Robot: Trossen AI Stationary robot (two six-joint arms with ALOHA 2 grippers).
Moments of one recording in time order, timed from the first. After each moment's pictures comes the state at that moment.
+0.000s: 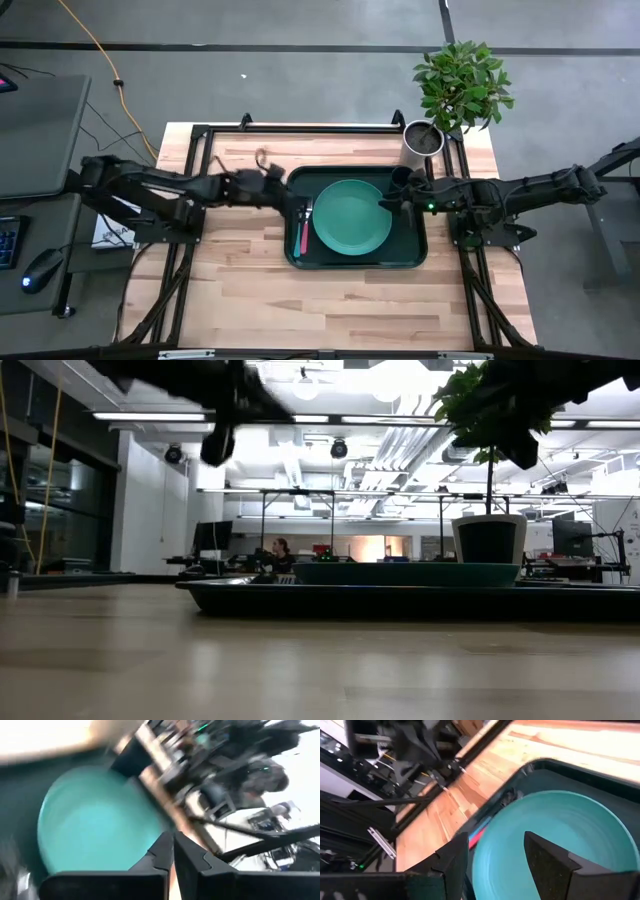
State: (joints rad) left arm 0.12 1.24 0.70 0.20 -0.12 -0.93; right arm 0.10 0.77 0.54 -0.15 0.25 0.78
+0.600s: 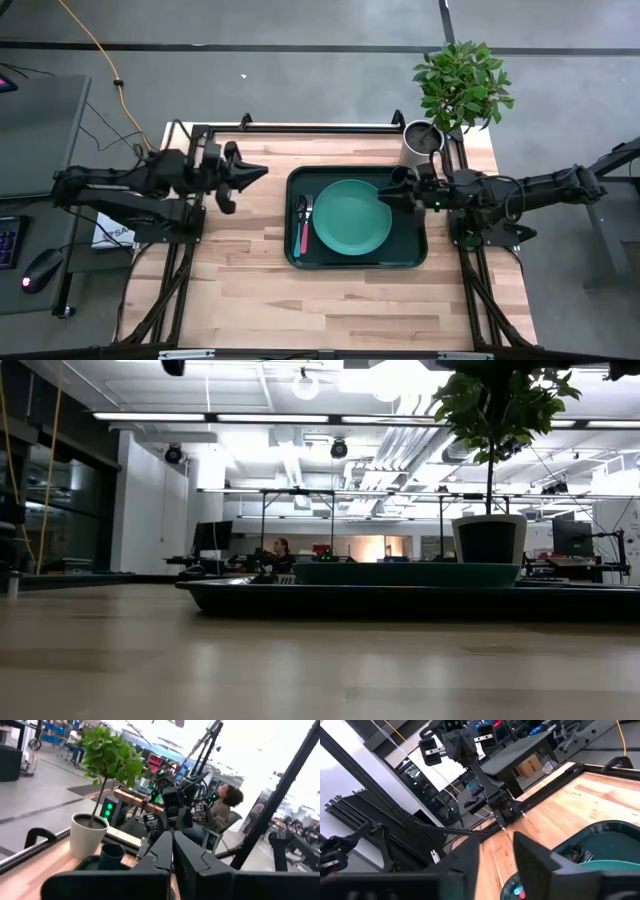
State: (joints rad) left arm 0.10 0.73 0.72 0.10 -0.16 -0.37; right arm 0.10 0.76 0.54 0.22 0.14 0.62
